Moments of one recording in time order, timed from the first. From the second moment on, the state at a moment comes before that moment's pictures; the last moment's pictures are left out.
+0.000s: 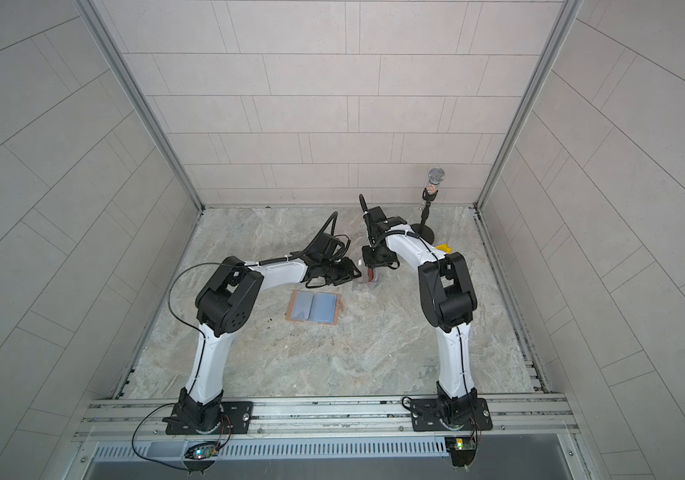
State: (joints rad) left arm -0.61 2.18 1.45 -0.13 0.44 -0.80; right arm 0.33 2.06 1.68 -0.90 -0.03 0.19
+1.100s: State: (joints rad) left arm -0.62 2.17 1.45 -0.12 0.40 -0.79; right arm 0.30 2.00 1.60 -0.85 -0.05 0.25
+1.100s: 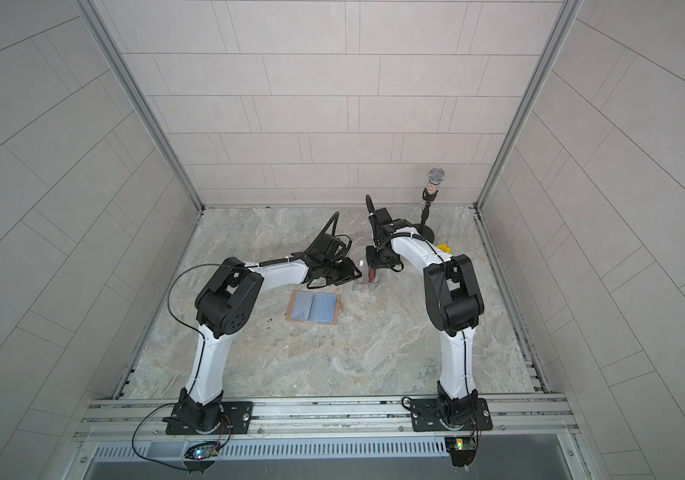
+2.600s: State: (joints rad) left arm -0.62 2.13 1.43 -0.12 0.46 -0.79; right arm 0.24 1.76 1.47 -0.78 -0.16 0.28
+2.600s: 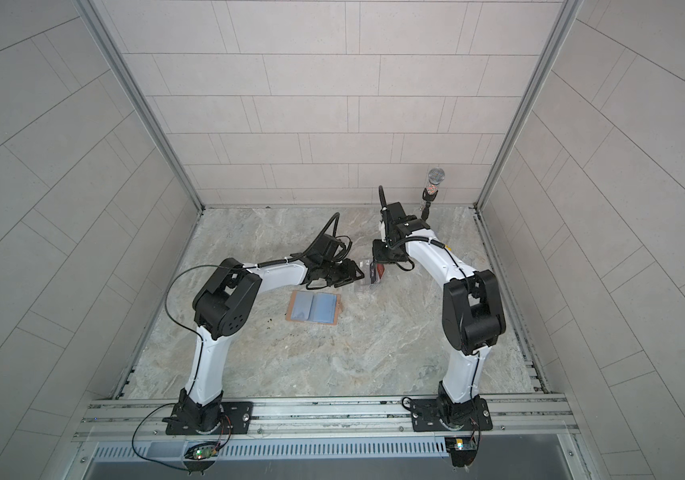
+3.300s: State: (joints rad) left arm -0.51 1.54 1.02 -0.26 0.24 -0.57; right arm 0.29 1.29 0.86 -0.24 -0.43 0.61
